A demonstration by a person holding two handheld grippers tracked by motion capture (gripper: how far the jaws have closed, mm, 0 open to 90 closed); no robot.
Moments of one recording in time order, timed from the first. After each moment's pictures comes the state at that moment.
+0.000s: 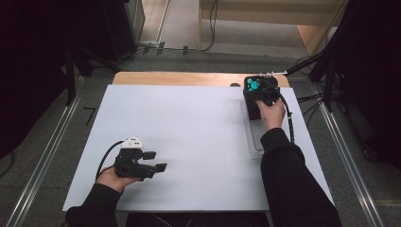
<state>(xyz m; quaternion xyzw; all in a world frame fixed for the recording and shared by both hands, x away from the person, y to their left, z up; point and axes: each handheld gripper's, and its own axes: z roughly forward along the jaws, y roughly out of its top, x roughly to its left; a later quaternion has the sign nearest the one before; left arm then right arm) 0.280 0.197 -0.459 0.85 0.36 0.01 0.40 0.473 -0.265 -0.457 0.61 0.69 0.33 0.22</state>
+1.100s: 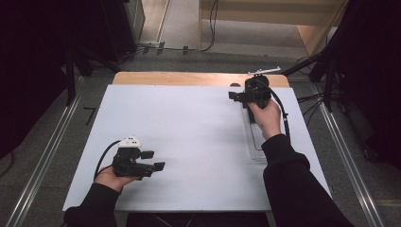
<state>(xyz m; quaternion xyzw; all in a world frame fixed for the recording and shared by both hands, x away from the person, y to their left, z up) 0.281 0.203 -0.458 0.84 0.37 0.01 0.40 0.432 -0.216 -0.406 0.54 0.73 0.38 0.15</state>
